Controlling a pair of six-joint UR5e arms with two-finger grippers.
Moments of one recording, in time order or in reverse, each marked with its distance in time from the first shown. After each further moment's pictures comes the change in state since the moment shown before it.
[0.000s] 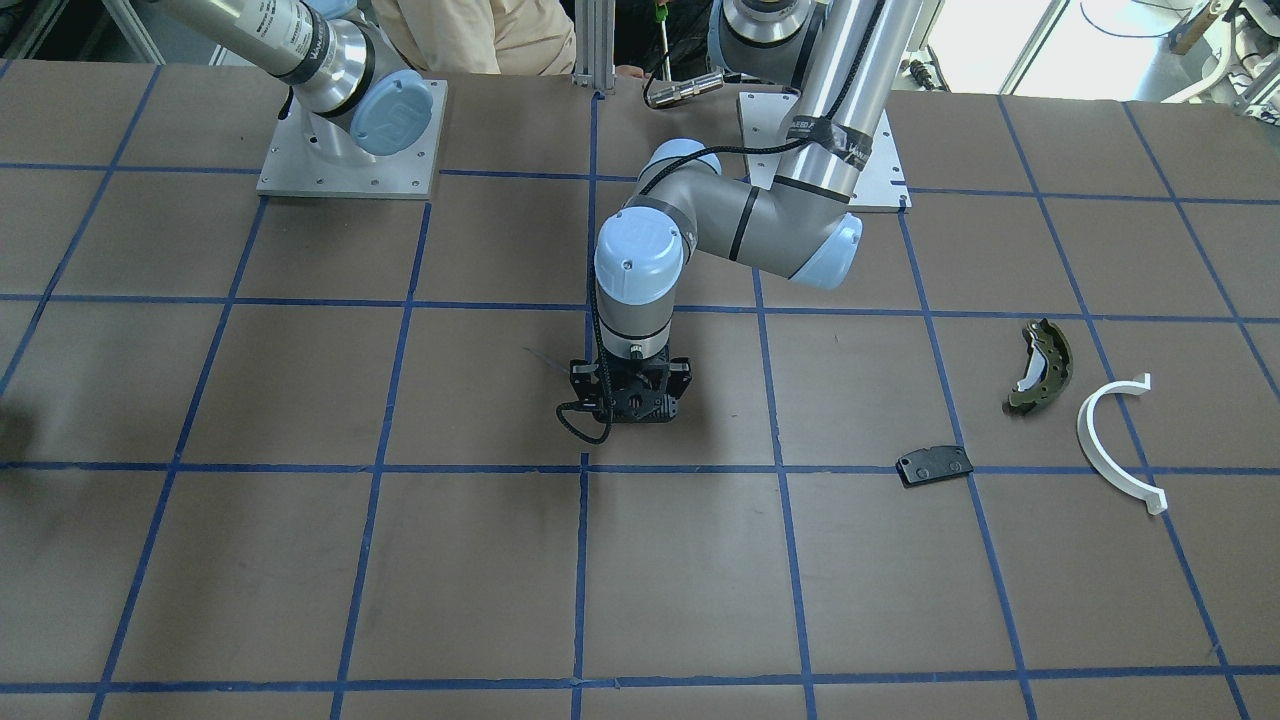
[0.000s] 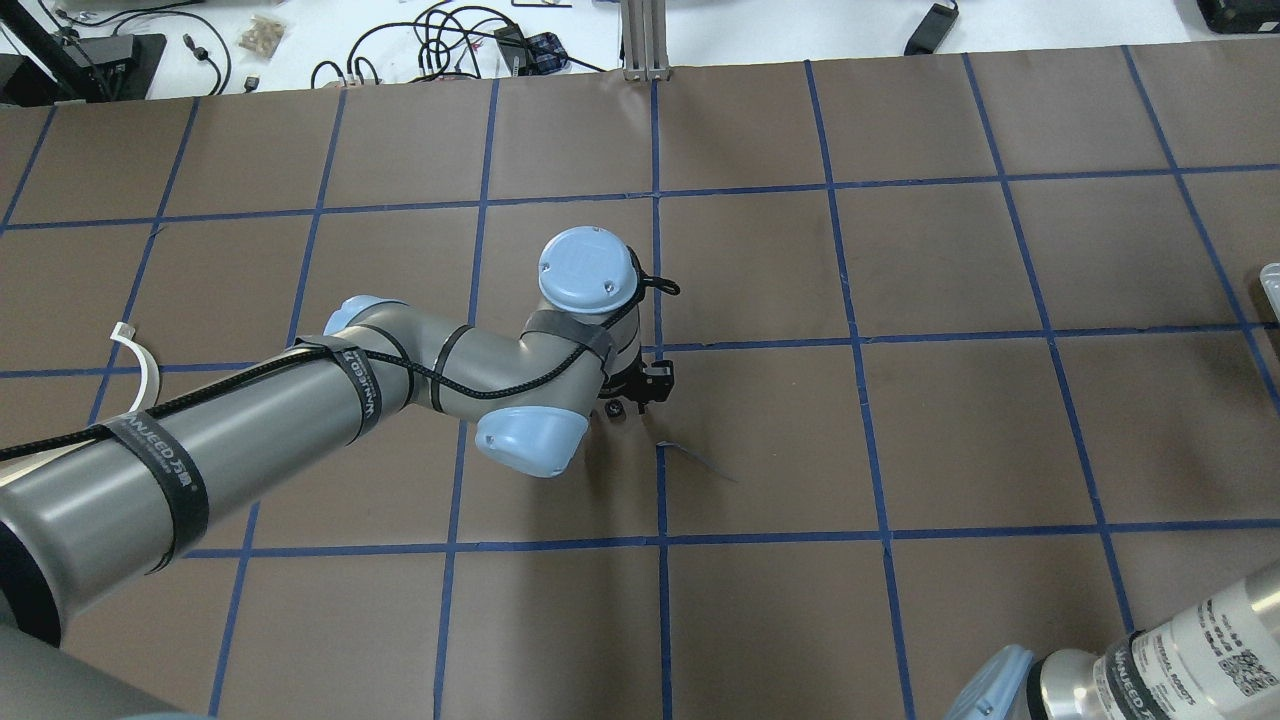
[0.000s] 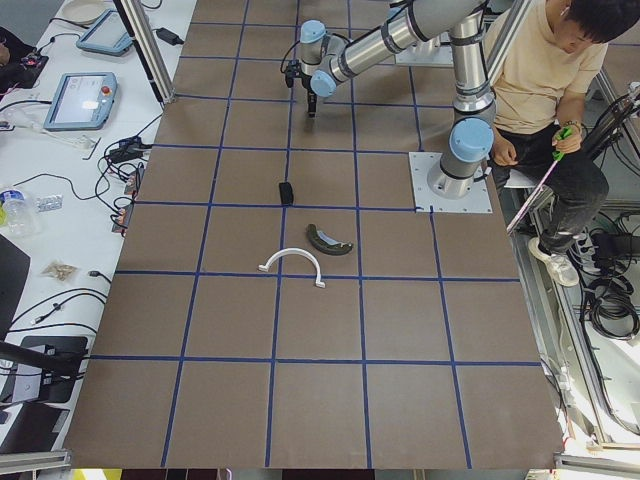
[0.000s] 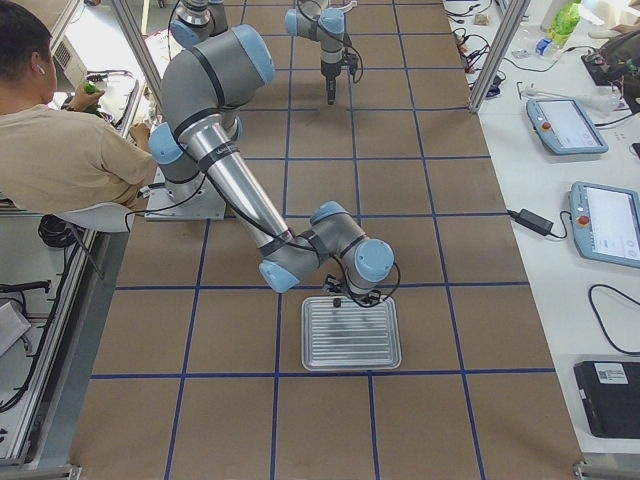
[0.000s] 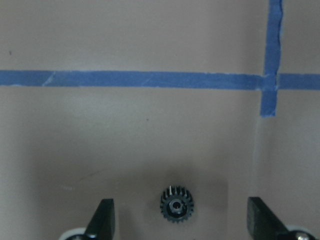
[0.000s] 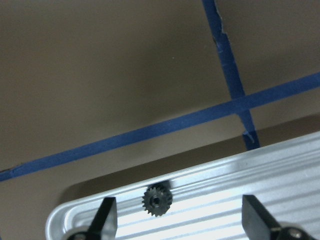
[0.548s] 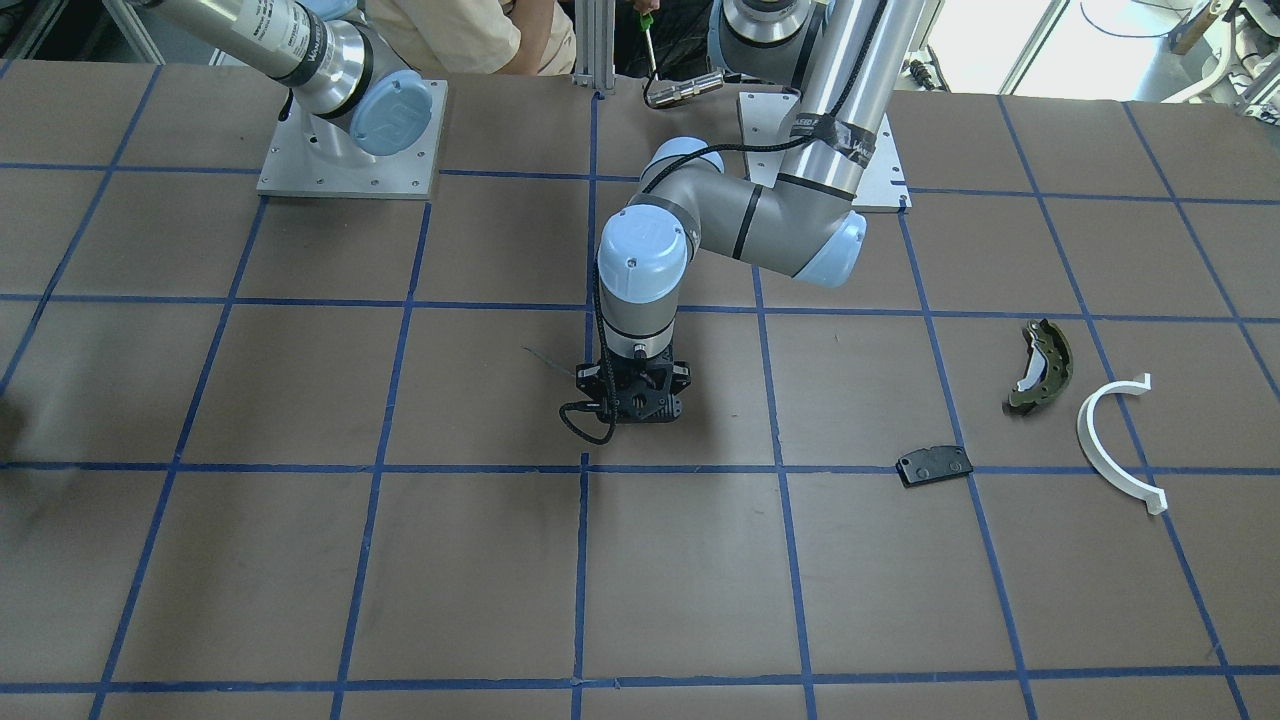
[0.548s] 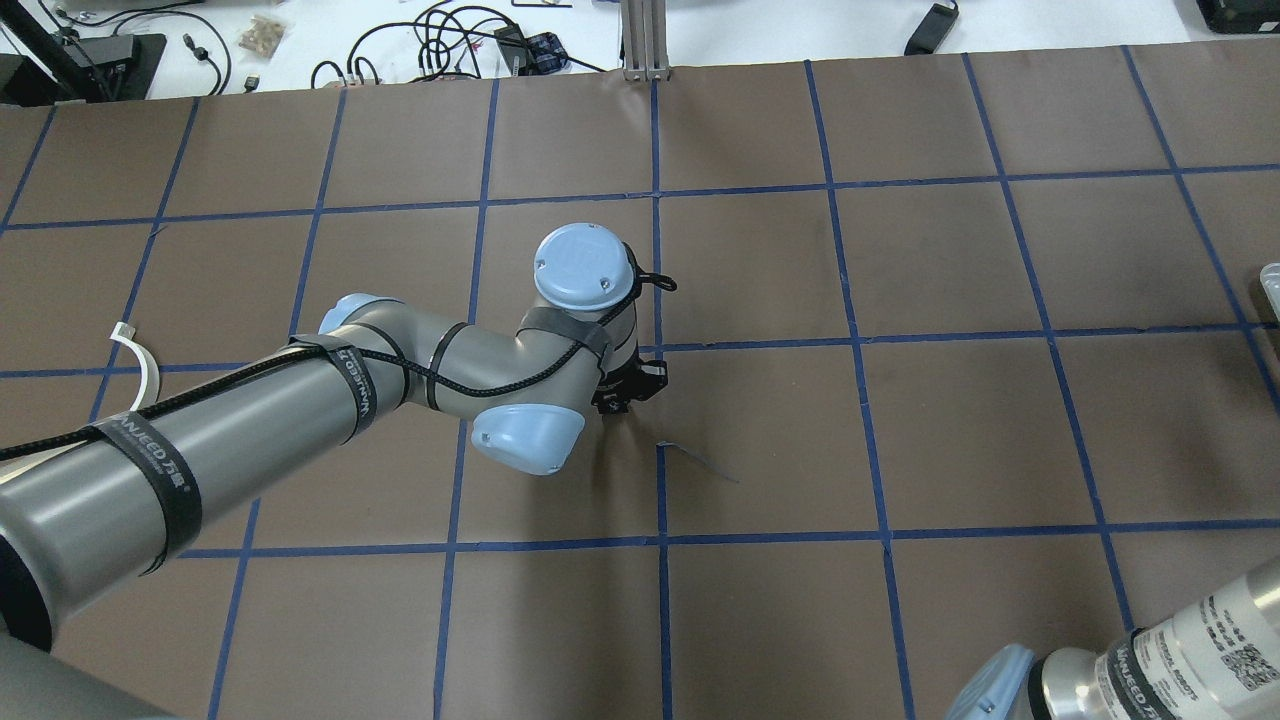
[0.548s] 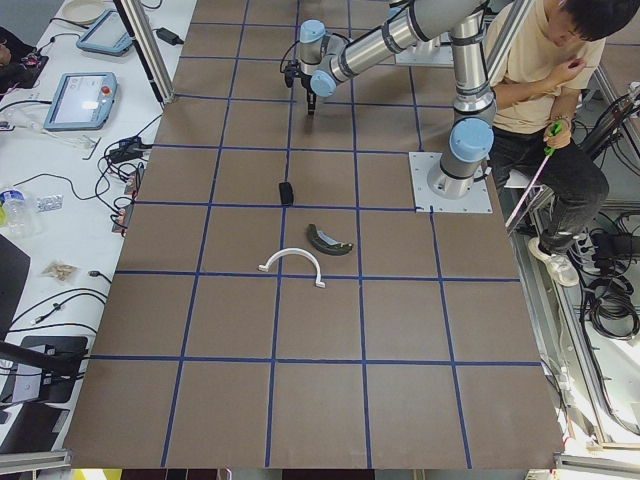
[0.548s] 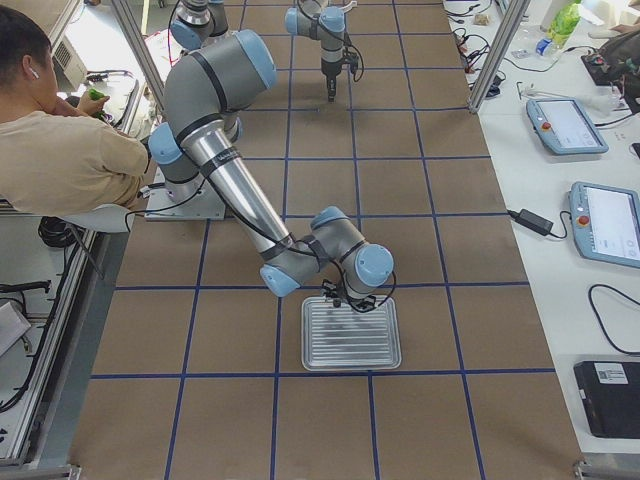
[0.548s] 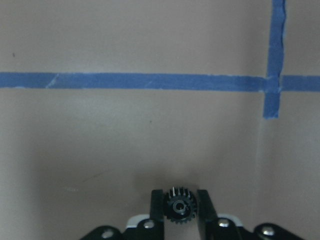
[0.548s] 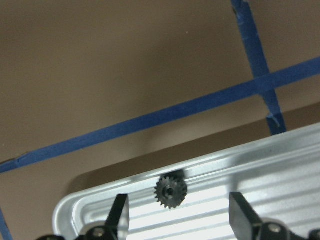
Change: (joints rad) left arm 0.009 0.015 0.003 -0.003 0.002 -0.001; right arm -0.004 0.020 0.000 -0.001 -0.049 0.021
